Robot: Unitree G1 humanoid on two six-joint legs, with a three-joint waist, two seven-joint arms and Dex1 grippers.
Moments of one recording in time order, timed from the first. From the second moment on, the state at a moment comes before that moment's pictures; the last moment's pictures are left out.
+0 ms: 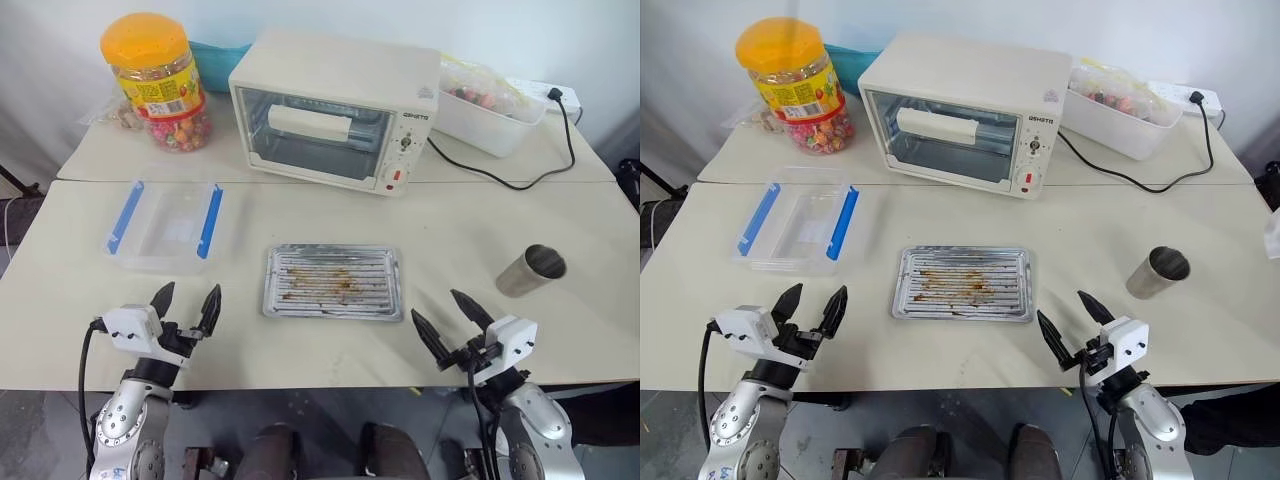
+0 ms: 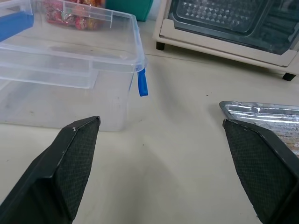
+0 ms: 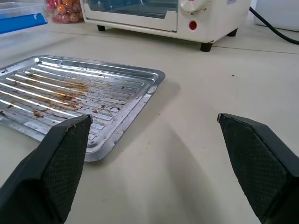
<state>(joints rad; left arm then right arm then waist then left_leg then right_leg) 0.26 0.16 0.27 -0.38 -0.42 0.06 -0.24 0.25 -0.28 -0.13 -0.19 0.38 -0.20 0.59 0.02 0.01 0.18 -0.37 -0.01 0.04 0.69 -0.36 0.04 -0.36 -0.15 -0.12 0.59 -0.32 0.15</state>
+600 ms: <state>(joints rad) 0.25 0.16 0.30 -0.41 -0.41 0.04 -0.21 0.22 -0.28 -0.13 -0.20 0.41 -0.16 0.59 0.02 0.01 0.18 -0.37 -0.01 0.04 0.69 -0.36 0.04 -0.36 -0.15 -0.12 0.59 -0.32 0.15</state>
